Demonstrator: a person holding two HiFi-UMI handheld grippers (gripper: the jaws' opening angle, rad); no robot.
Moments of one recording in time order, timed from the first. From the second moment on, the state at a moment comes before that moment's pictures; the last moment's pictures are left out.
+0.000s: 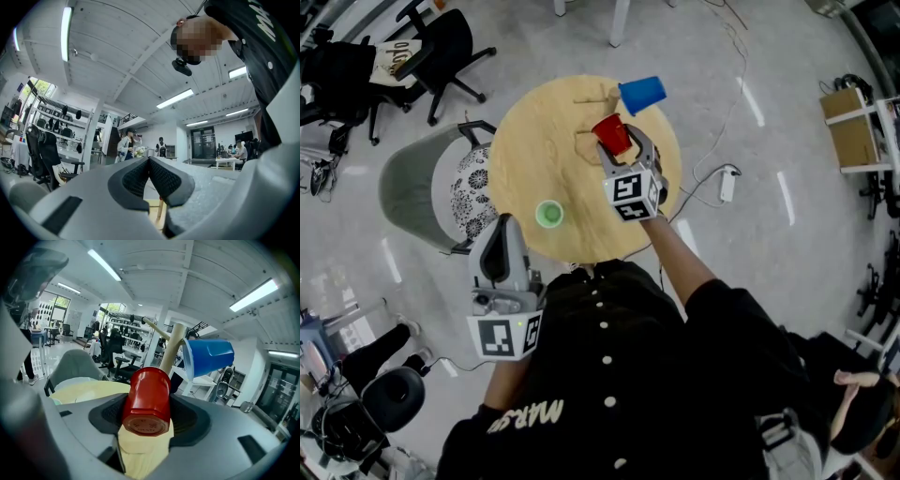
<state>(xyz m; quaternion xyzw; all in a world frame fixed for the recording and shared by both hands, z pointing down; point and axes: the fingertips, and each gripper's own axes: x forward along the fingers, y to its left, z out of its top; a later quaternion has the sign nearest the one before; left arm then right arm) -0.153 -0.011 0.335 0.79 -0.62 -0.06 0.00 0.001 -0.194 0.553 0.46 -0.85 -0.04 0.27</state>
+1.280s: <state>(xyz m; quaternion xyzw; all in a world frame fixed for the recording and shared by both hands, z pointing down) -0.184 -0.018 0.354 0.77 -0.64 -0.05 0.01 -0.048 -0.040 0.569 0.34 -0.92 0.03 0.20</state>
